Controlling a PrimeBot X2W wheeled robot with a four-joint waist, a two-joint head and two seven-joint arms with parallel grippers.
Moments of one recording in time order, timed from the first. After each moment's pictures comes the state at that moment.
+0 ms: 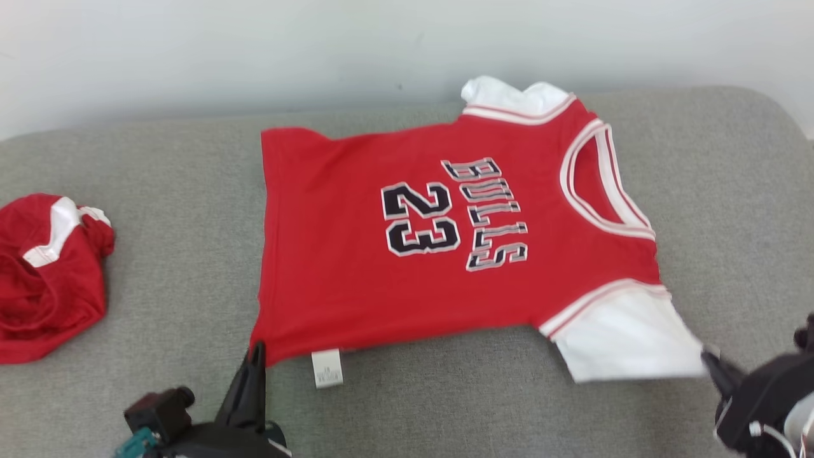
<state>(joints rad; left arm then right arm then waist) -0.19 0.20 -0.34 0.36 -0.82 -0.05 -0.26 -0.06 -0.06 -0.32 -0.15 0.39 0.13 0.84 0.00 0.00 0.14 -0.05</state>
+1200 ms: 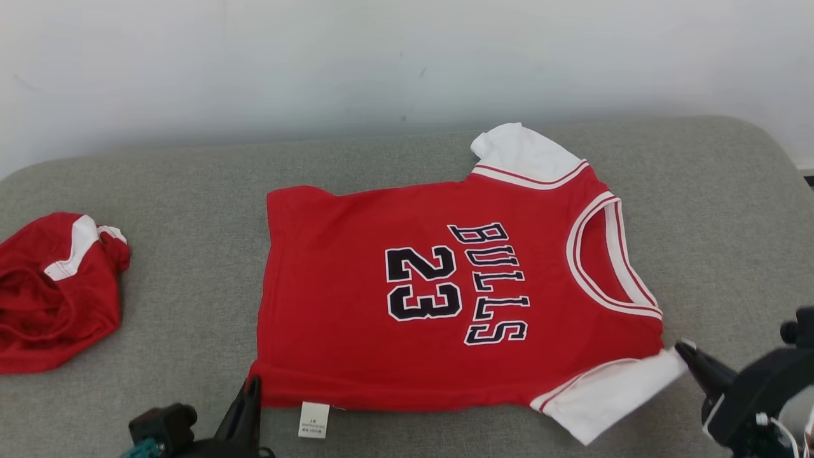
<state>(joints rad) -0.09 0.26 -0.35 0.26 -0.77 0.06 -0.14 0.00 -0.05 -0.30 -0.24 0.50 0.13 0.93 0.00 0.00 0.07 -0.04</state>
